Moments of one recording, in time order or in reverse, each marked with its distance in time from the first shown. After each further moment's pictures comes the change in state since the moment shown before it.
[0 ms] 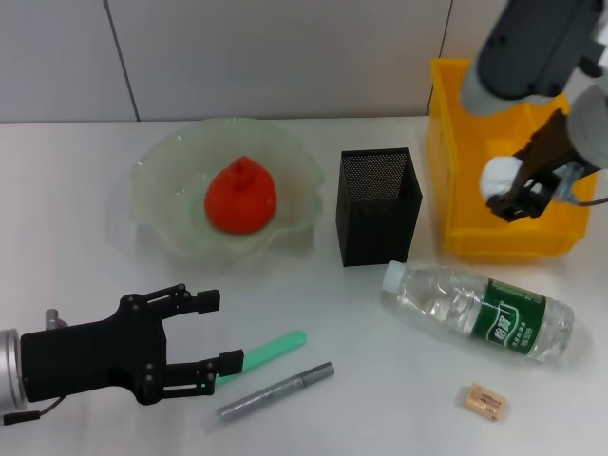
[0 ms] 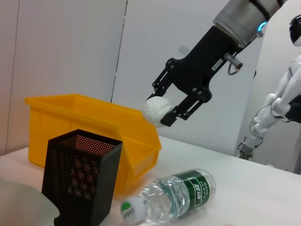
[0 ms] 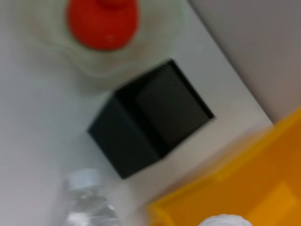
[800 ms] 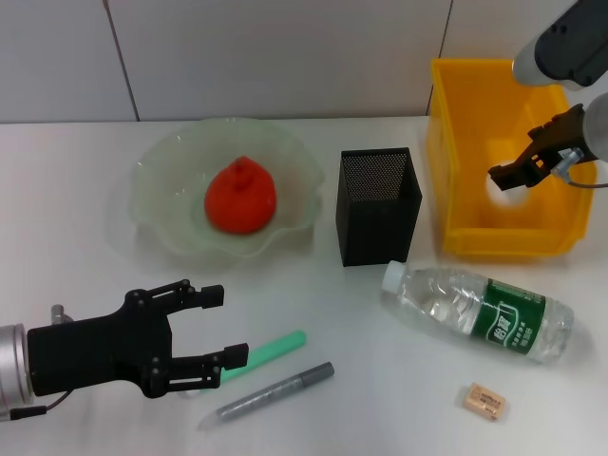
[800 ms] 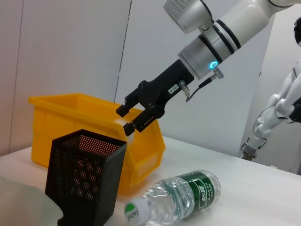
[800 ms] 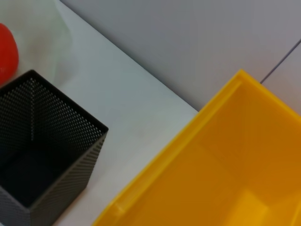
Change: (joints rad) left arm -0.009 -0.008 -0.001 0.000 0.000 -0.019 -0.011; right arm -0.045 -0.003 0.191 0.394 0.084 0.527 -0.059
